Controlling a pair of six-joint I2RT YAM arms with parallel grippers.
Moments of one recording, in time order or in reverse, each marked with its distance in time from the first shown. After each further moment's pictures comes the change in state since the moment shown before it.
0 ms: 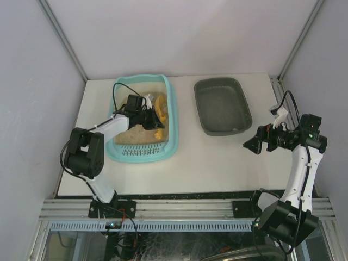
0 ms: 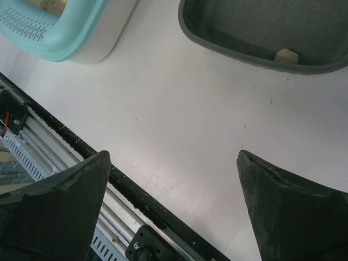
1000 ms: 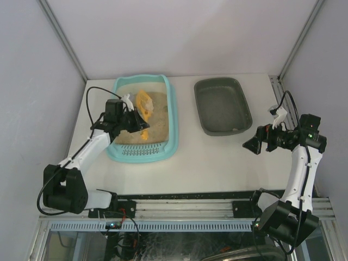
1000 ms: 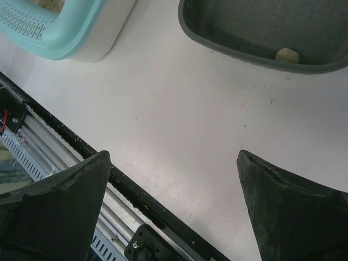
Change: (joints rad) left arm 0.094 -0.425 -0.197 -0.031 -0.060 0.011; right arm 0.012 0.001 -0.003 0.006 0.007 0.001
